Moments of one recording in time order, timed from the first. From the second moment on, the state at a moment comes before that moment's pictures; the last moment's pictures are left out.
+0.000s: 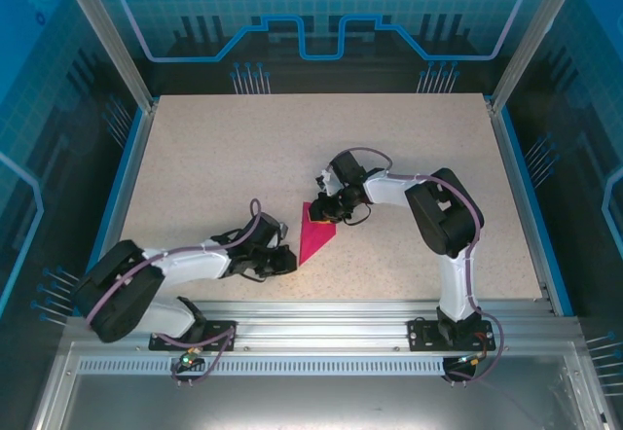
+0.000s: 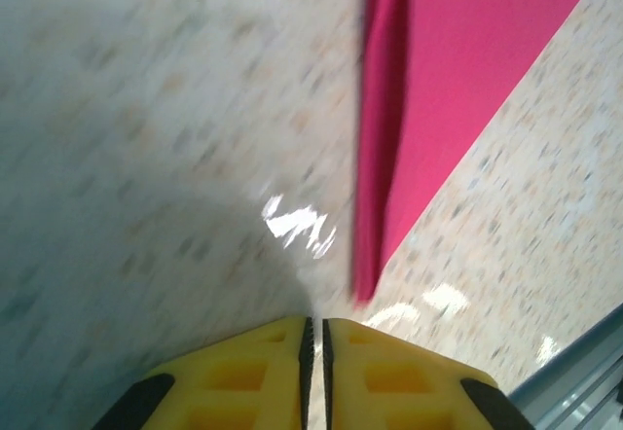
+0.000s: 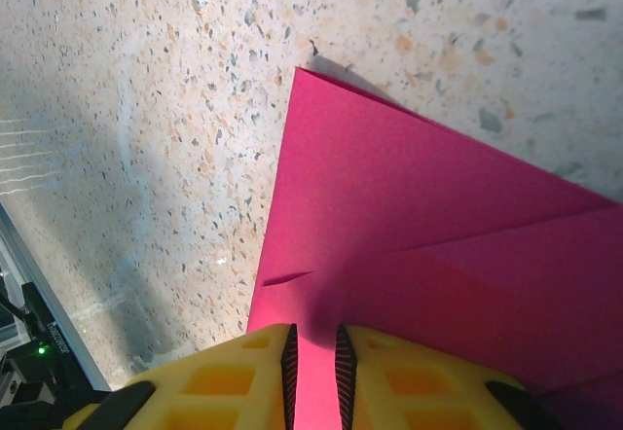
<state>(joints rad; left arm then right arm) -0.67 1.33 0.44 -0.16 0.32 -0.85 0.56 2.05 1.23 -0.34 -0.62 0.49</state>
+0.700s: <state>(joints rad) -0.62 1.36 0.75 -0.31 0.30 -0.78 0.55 1.82 1.14 -0.36 -0.56 0.50</state>
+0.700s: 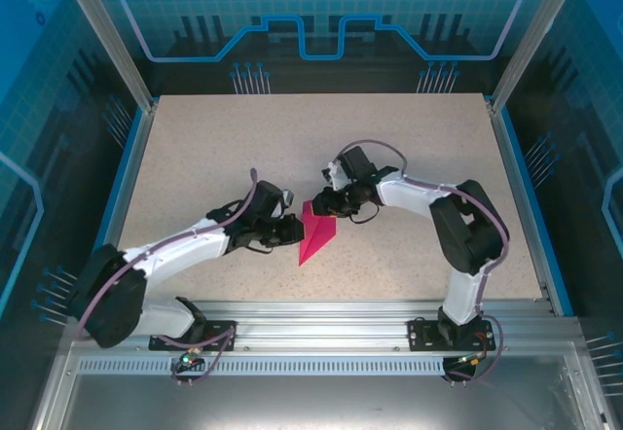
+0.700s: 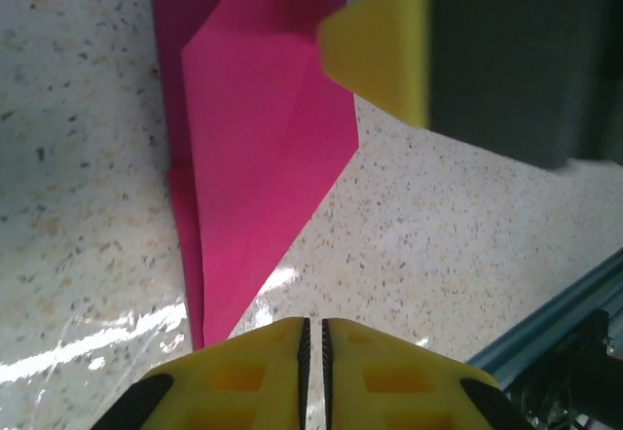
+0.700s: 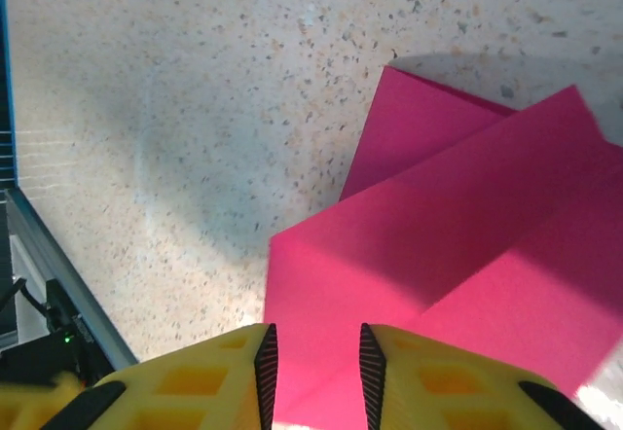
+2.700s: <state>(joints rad) -0.62 1.67 0.83 -0.27 0.28 -0.73 0.52 1.79 0.92 -0.28 -0.55 0.62</state>
